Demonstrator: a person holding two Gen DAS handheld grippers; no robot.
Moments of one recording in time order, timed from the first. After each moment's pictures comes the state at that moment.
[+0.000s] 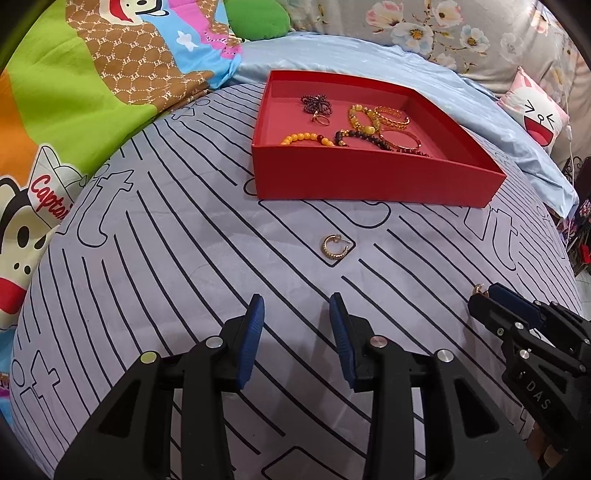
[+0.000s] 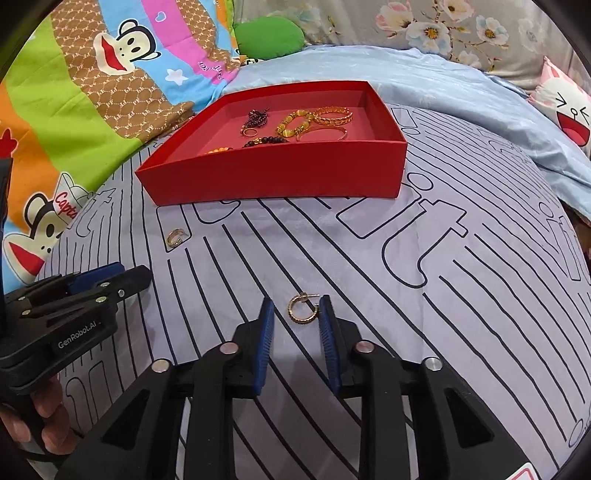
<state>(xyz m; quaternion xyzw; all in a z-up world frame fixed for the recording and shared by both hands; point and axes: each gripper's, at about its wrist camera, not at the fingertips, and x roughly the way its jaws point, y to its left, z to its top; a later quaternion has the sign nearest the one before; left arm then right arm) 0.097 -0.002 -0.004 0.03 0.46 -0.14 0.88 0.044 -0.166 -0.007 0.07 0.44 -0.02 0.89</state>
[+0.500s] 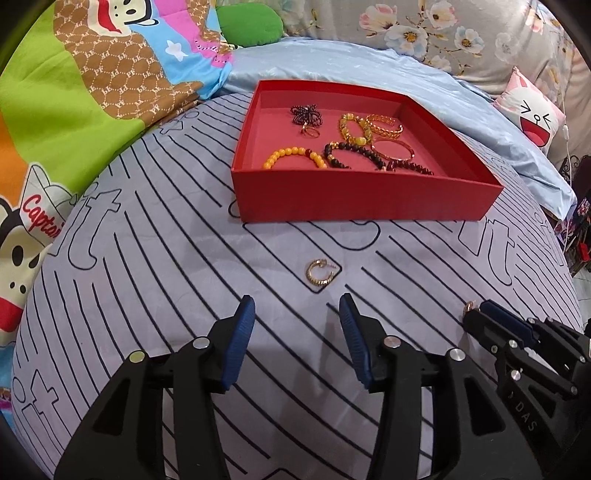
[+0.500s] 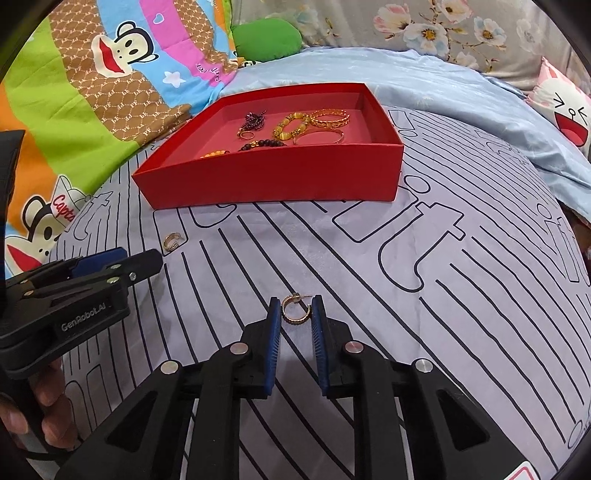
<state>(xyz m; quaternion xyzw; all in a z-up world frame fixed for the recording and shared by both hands) 0.109 -0.015 0.001 0.04 0.45 -0.15 0.88 0.045 -0.169 -0.006 0.07 0.44 -0.02 0.90</state>
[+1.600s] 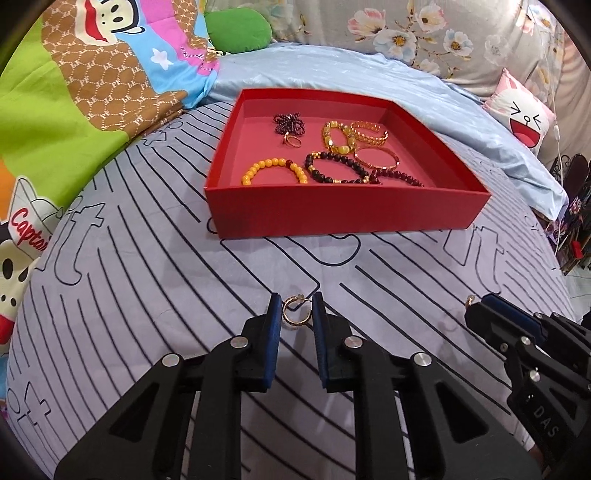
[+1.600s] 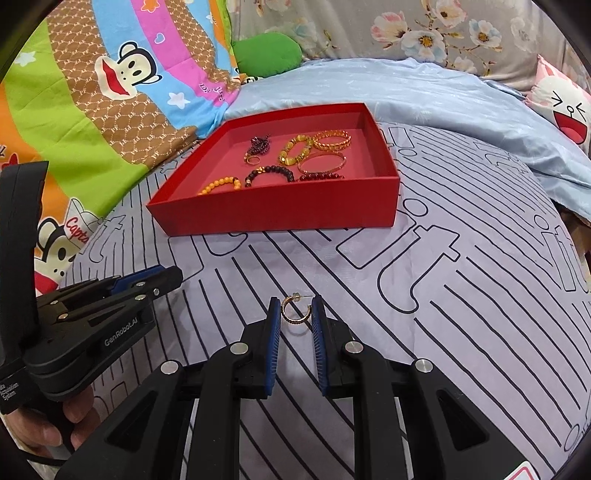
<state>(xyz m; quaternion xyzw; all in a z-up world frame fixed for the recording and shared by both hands) 0.110 -0.023 0.005 0.03 0.44 -0.17 0.88 0.044 -0.171 0.018 0.09 0.41 -0.01 0.91</state>
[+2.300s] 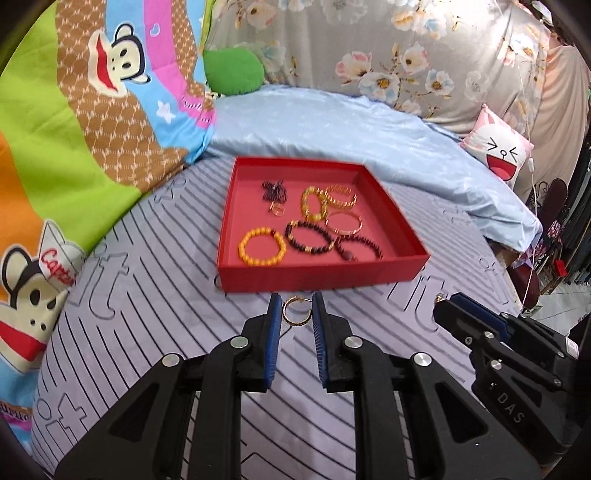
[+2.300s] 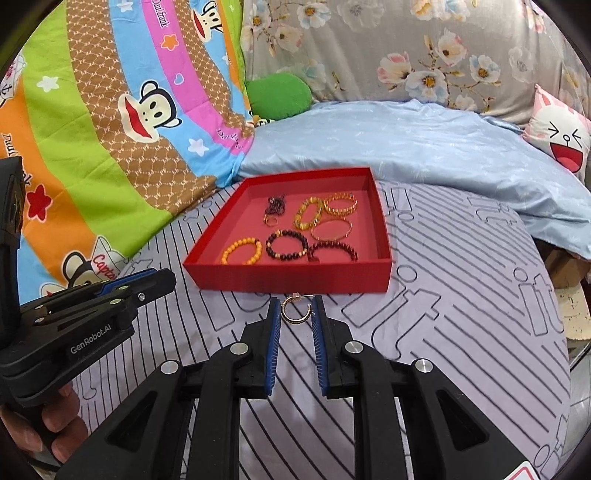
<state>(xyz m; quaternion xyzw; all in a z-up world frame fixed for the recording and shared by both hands) 0.086 -0.018 0.088 0.00 0.38 -0.19 0.91 0.034 -0.173 0.081 0.09 0.35 0.00 0.93</state>
